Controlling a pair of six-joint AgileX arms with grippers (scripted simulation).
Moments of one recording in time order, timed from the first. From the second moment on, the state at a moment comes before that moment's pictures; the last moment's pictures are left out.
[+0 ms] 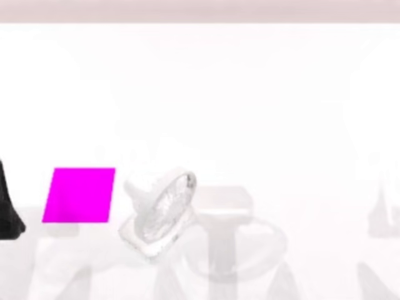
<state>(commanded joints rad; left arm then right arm) 0.00 0.00 0.00 0.00 0.00 0.00 0.00 0.00 0.00 0.00 0.00 0.00</state>
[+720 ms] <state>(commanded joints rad) -0.24 0.55 0.52 -0.48 0.00 -0.01 0.00 0.00 0.00 0.00 0.00 0.00</state>
